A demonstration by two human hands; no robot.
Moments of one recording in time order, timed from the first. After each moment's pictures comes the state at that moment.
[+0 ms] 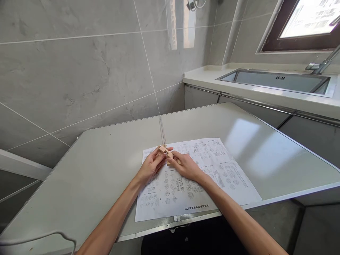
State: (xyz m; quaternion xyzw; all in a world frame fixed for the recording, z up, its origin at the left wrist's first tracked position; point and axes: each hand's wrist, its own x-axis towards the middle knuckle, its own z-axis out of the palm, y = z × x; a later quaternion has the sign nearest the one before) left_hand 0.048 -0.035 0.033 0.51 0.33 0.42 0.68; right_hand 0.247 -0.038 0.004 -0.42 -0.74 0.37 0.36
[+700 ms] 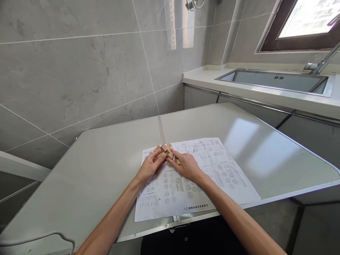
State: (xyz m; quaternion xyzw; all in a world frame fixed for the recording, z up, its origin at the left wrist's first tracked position) left_hand 0.048 -0.032 0.028 0.55 0.34 0.39 0.65; right_hand 0.245 -0.036 -0.004 -0.49 -0.76 0.25 0.36
